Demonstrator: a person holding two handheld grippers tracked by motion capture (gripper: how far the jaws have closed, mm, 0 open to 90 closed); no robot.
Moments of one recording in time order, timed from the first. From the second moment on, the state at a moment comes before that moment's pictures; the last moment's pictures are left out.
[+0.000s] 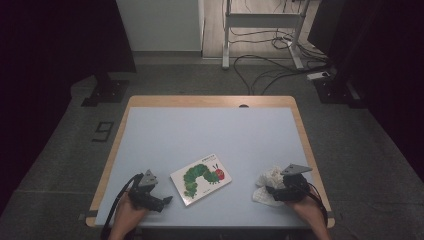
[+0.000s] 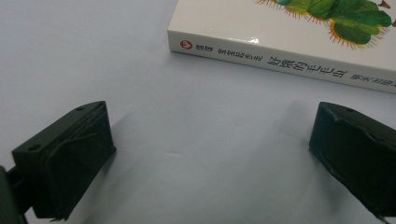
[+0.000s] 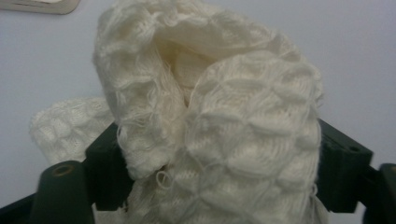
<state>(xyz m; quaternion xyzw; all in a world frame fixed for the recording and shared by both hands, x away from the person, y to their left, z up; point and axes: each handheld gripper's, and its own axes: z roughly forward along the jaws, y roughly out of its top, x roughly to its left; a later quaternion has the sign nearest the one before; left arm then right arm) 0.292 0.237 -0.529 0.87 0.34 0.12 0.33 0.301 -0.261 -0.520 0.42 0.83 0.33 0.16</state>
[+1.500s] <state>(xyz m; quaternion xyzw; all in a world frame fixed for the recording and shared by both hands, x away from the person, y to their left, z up) 0.292 0.237 -0.529 0.87 0.34 0.12 0.33 0.304 -0.245 -0.457 0.36 0.83 0.39 0.16</state>
